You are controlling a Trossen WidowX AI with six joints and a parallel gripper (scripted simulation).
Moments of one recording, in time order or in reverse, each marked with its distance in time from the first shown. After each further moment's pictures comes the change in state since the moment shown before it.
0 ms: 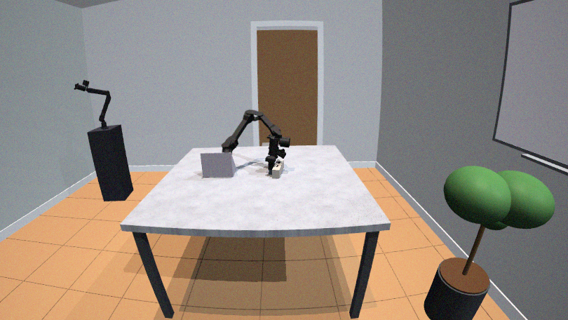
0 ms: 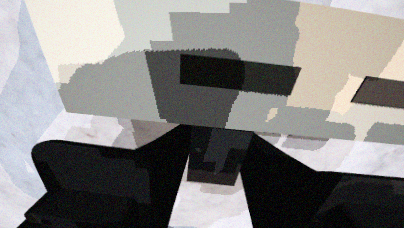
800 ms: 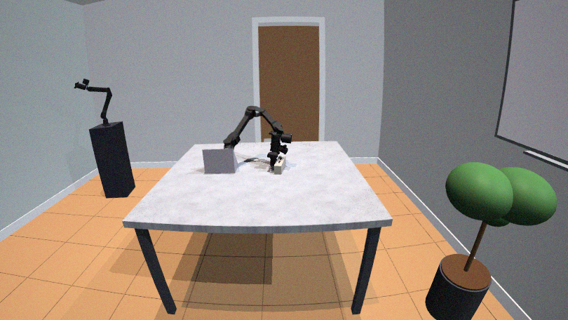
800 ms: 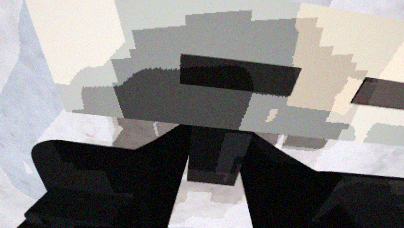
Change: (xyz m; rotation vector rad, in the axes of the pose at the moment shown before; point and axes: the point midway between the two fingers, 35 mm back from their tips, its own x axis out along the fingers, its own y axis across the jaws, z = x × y) arm 0.000 0.000 0.000 -0.005 -0.004 0.000
